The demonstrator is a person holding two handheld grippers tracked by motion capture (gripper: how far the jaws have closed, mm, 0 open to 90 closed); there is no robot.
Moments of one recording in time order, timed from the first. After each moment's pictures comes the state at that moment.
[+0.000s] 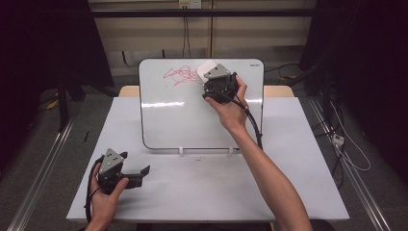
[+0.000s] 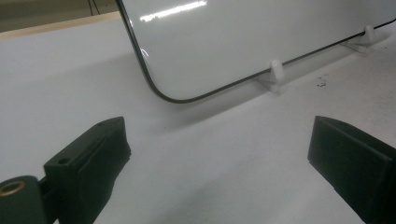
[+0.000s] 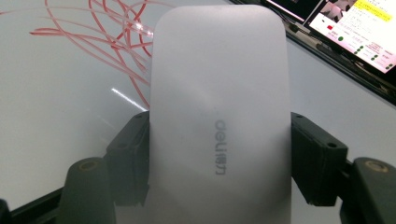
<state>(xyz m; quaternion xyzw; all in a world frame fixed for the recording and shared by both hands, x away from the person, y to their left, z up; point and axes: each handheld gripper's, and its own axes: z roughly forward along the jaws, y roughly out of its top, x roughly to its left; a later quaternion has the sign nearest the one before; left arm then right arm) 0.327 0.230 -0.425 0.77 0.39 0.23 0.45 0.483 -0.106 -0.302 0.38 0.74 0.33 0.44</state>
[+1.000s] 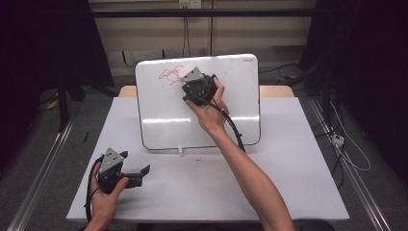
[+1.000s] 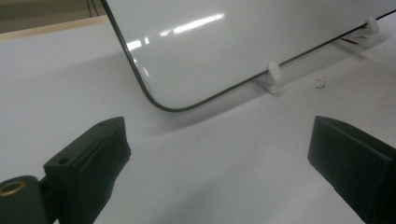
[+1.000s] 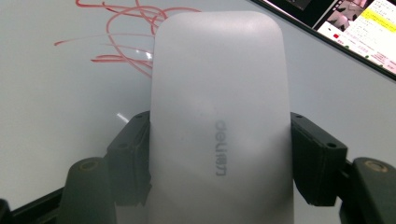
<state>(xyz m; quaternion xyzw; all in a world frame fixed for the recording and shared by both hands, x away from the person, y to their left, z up) 0.328 0.229 -0.425 0.77 0.39 0.22 0.46 0.488 -0.046 -0.313 0.37 0.75 0.33 0.44</state>
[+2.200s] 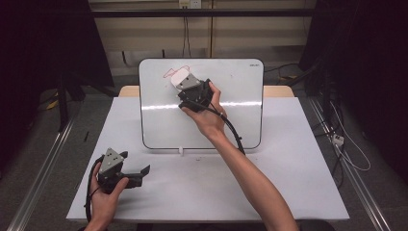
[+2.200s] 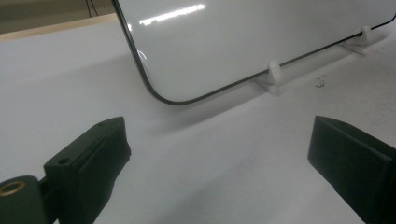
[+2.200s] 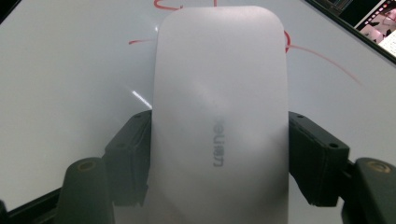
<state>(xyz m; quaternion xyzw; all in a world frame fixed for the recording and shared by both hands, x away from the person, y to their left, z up) 0.327 0.229 -0.425 0.77 0.39 0.23 0.46 0.474 -0.043 -0.318 0.33 0.78 0.34 0.42</state>
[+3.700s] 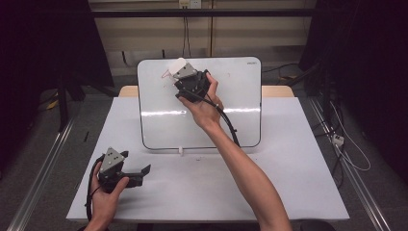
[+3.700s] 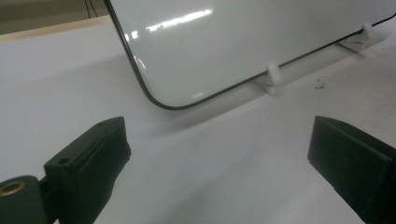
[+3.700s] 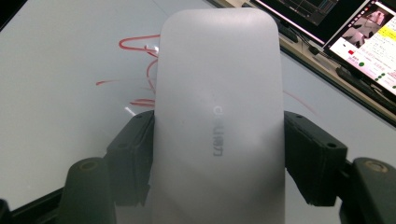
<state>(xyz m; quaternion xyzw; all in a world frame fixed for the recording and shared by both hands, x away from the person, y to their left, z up) 0.330 0.228 -0.425 0.77 0.39 0.22 0.46 0.491 -0.032 -0.299 0.34 0.76 0.34 0.44</state>
